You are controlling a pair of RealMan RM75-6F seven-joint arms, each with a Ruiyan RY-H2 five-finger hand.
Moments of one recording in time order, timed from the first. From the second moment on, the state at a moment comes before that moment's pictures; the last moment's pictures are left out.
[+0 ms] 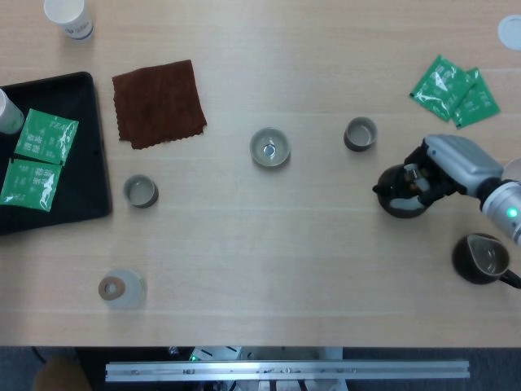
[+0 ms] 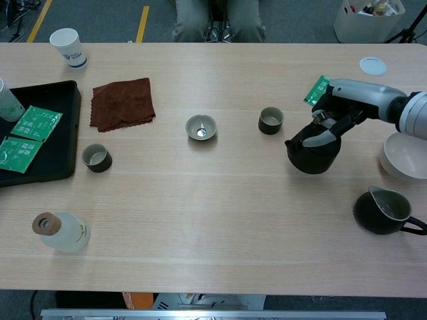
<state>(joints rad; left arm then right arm) -0.04 -1.03 -0.01 -1.67 1.50 1.50 0.11 0.69 -1.13 0.09 -1.79 -1.03 0.66 0.11</state>
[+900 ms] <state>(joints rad) -0.04 -1.03 0.00 -1.66 1.51 1.50 0.09 0.70 -1.12 0.09 -1.83 -0.98 0.79 -0.06</state>
